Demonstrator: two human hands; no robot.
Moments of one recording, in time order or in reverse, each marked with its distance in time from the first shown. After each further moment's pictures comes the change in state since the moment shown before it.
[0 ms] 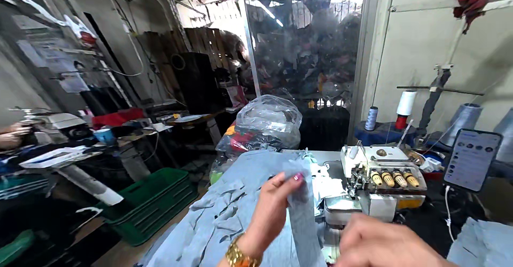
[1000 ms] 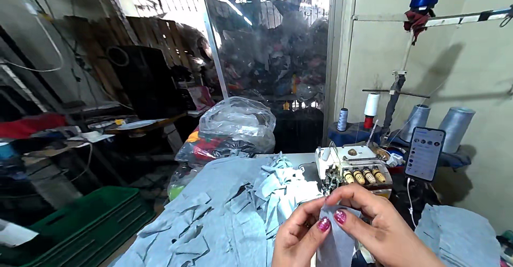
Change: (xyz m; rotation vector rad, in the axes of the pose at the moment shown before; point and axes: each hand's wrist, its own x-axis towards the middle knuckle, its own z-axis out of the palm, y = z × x) left_hand -0.049 -0.034 0.064 -0.247 -0.299 0.229; right_hand -0.018 0.034 -0.010 -0.084 0.373 0.272
